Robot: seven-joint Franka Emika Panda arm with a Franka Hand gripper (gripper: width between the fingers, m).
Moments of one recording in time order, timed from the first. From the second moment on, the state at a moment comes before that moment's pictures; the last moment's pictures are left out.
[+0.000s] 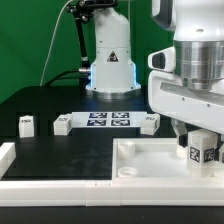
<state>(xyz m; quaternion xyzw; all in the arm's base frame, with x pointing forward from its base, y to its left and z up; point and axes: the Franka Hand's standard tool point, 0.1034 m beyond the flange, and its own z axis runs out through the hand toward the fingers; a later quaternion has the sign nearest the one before) 0.638 0.122 0.062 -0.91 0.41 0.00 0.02</state>
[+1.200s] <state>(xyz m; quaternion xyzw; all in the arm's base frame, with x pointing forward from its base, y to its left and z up) 0.641 0.118 0.066 -0.99 -0.13 -0.01 0.01</state>
